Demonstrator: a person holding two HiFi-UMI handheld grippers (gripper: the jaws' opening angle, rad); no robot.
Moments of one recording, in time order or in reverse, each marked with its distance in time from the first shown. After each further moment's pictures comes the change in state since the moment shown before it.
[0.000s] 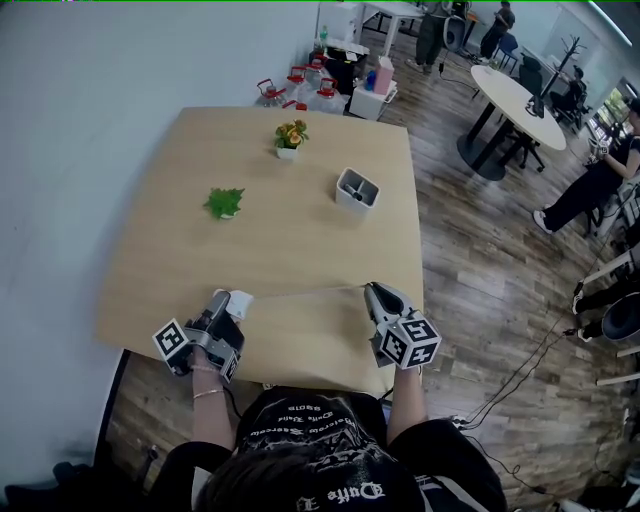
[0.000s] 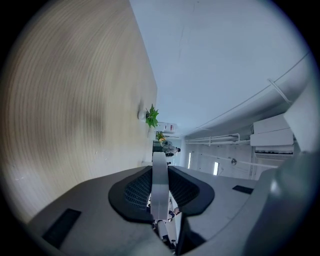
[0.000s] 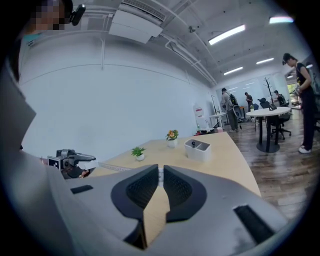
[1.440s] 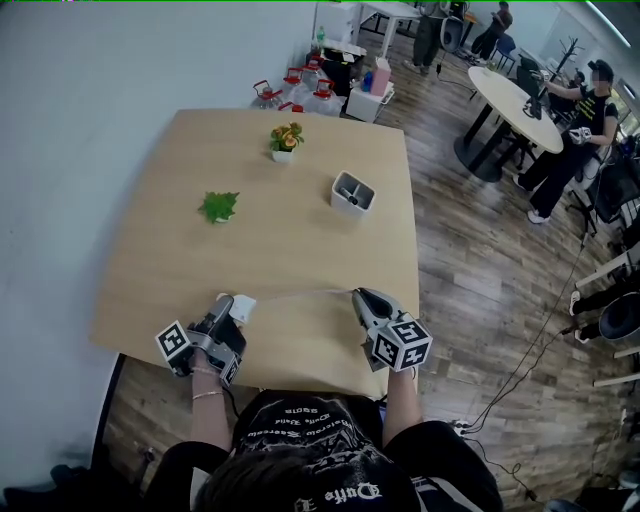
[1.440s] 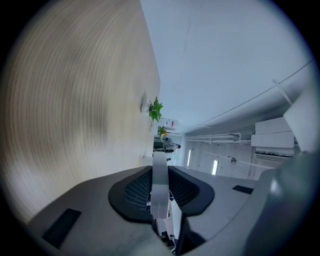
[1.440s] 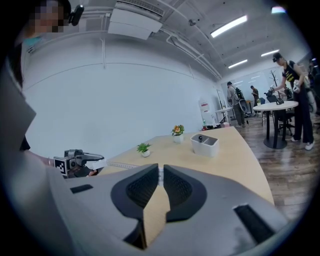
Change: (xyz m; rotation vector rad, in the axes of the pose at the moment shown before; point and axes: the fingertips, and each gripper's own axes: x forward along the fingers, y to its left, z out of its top) left arm 0.010 0.014 -0.013 -0.026 0.054 0.006; right arm 0.011 0.011 -0.015 0.004 0.049 0.066
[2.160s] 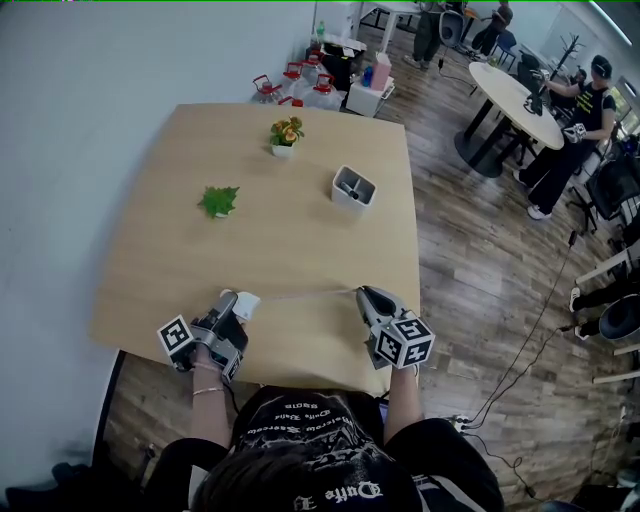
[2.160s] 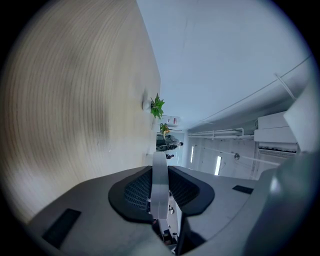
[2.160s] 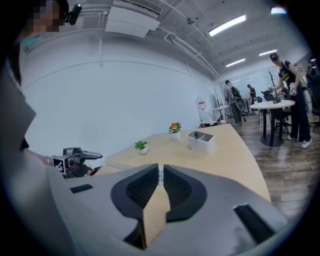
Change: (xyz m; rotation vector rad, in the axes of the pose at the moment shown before) left arm 0.003 0.004 -0.005 0.031 0.035 0.033; right arm -0.004 -0.006 -0.009 0.013 0.020 -0.025
